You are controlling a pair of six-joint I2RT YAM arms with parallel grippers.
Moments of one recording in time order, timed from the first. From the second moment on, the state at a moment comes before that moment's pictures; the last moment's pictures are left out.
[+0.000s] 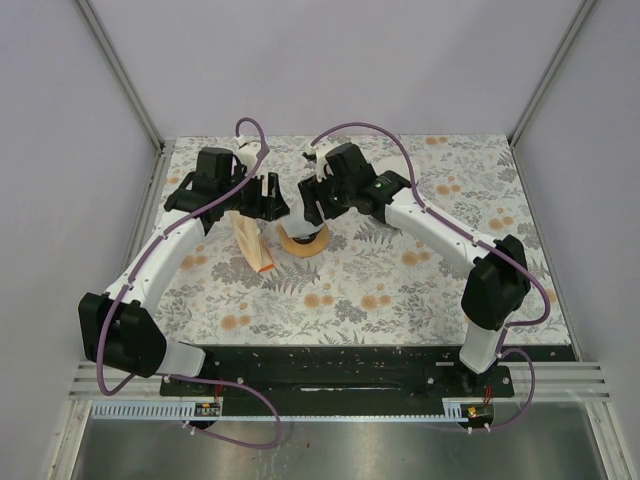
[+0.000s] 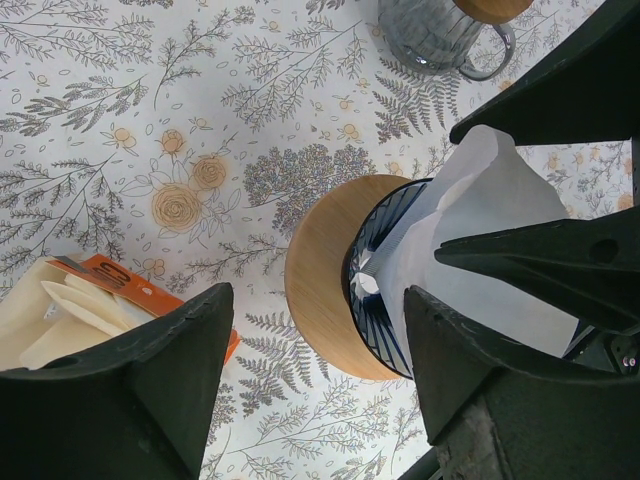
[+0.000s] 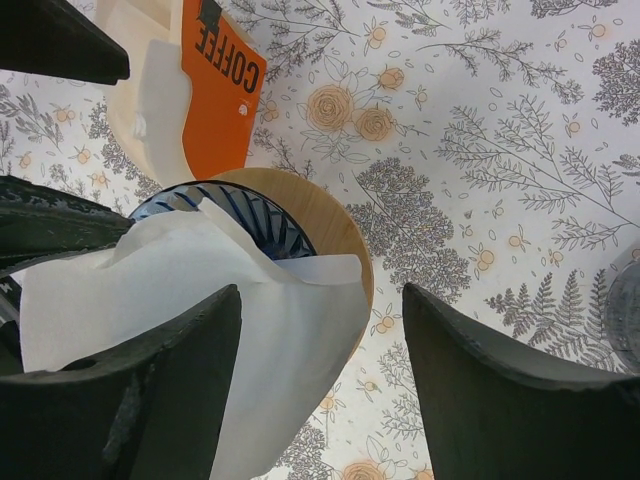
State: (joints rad) left arm -0.26 1.39 1.25 -0.53 0.44 -0.10; right arm 0.73 1.80 1.65 -0.54 -0.12 0.15
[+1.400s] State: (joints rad) left arm -0.31 1.46 1.27 -0.53 0.37 0.02; right arm 0.73 1.85 1.66 -0.52 -0.16 -0.01
